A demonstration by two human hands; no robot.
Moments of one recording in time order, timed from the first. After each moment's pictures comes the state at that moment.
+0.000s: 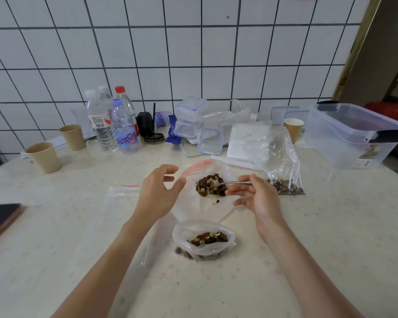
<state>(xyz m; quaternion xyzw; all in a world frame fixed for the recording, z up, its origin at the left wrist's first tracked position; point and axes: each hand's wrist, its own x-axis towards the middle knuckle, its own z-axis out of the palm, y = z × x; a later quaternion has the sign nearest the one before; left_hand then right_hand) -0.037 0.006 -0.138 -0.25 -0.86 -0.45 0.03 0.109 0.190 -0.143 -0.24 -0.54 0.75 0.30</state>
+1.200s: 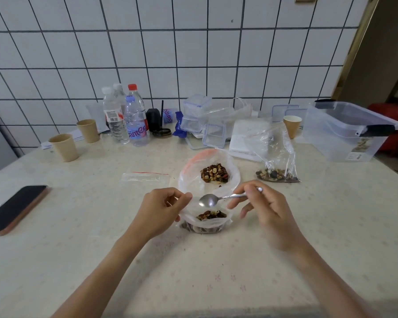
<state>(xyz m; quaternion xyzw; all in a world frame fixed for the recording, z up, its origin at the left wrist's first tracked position) 0.042 -0.057 -0.142 -0.29 -0.83 -0.47 -0.07 0.203 0.145 -0.133 -0.03 -0.77 0.57 0.29</state>
